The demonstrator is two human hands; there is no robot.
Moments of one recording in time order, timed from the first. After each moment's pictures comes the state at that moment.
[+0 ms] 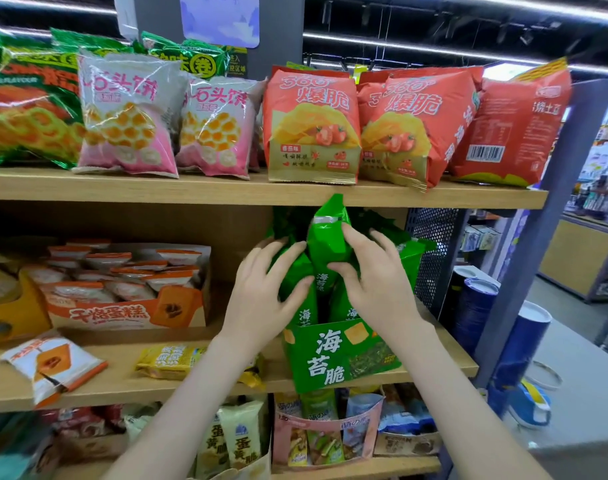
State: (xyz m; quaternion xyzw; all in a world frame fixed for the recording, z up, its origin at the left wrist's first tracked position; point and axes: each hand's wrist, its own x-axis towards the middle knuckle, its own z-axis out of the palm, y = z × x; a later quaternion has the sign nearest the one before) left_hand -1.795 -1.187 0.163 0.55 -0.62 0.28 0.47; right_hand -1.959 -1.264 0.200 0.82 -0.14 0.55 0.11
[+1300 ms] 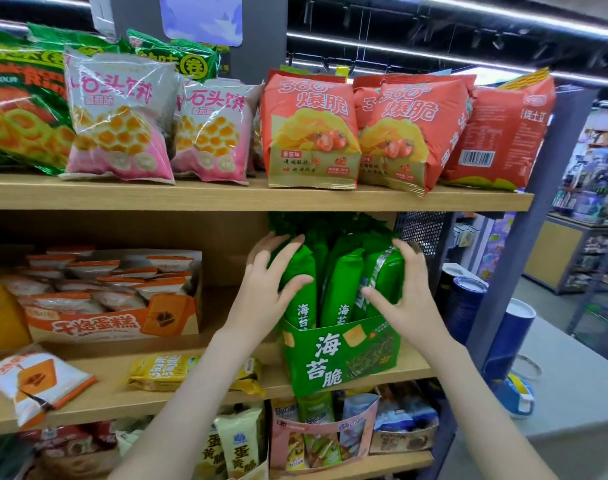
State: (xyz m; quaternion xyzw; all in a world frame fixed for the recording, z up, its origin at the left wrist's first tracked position) left_hand -1.781 -1.205 0.167 0.56 -0.65 0.14 0.48; right_hand -2.009 -1.287 0.171 0.81 -0.32 0.47 -0.17
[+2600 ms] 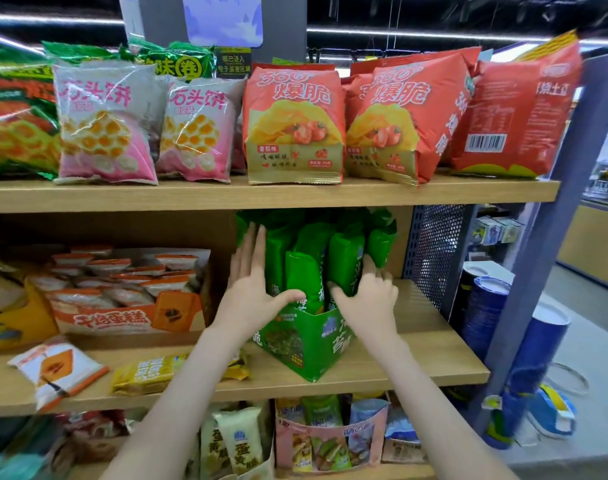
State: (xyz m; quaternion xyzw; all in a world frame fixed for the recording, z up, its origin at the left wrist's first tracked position) left_hand -1.776 -1.210 0.161 0.68 -0.59 0.12 0.41; right_hand -1.945 -1.303 0.151 0.77 -0.45 0.42 -0.13
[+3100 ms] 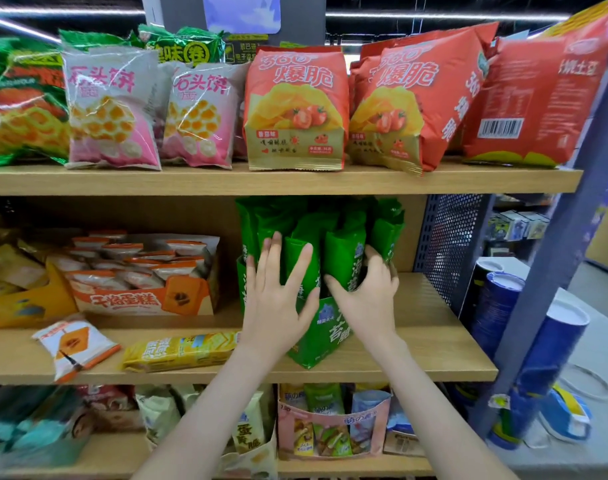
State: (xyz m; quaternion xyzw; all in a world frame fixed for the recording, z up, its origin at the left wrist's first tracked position) left_hand -1.815 -1.217 0.121 0.66 -0.56 0.35 0.35; right_hand -1.945 -1.297 0.142 0.75 -0.36 0.51 -0.21
